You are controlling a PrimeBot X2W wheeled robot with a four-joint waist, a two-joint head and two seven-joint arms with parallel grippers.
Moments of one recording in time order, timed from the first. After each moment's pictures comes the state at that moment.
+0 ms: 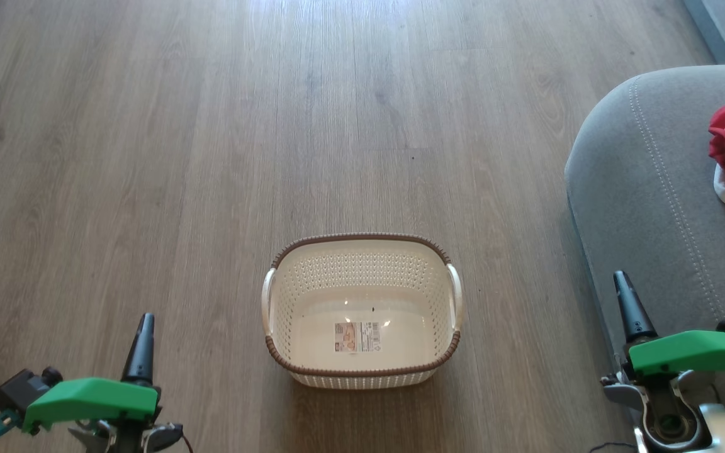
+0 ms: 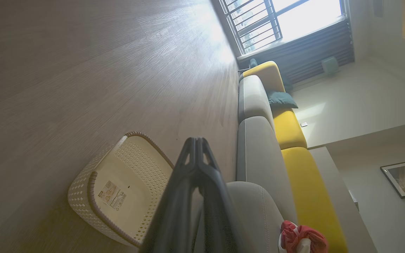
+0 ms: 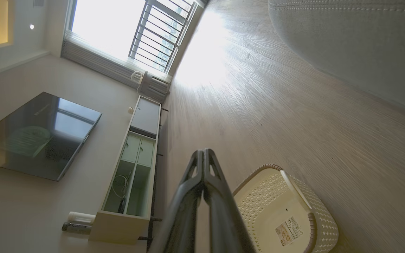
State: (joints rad) left arm -0.03 0.03 0.09 0.32 -1.13 -0.10 -0.01; right arm -0.09 -0.07 -0.08 0.36 1.15 0.13 -0.01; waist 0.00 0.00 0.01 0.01
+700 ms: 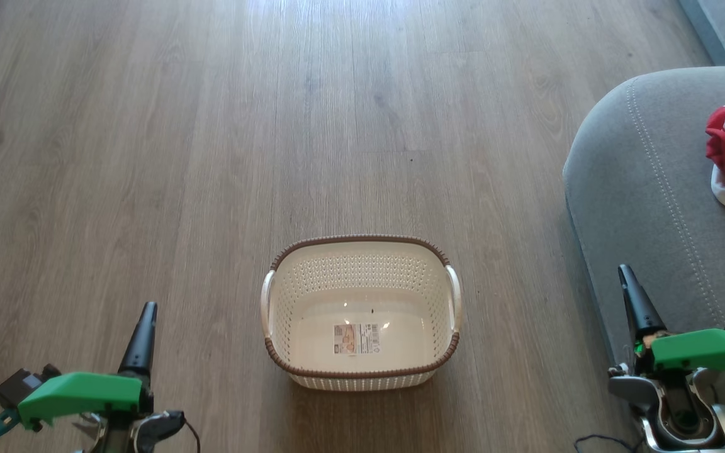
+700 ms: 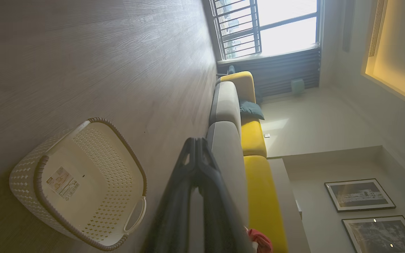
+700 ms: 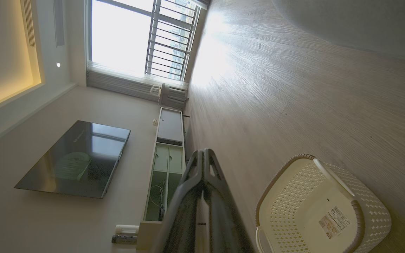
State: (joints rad) left arm -0.04 0.03 0.09 0.30 -1.35 -0.11 0.04; right arm -0.09 -0.06 -0.10 0.32 1.36 0.13 0.05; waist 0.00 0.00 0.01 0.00
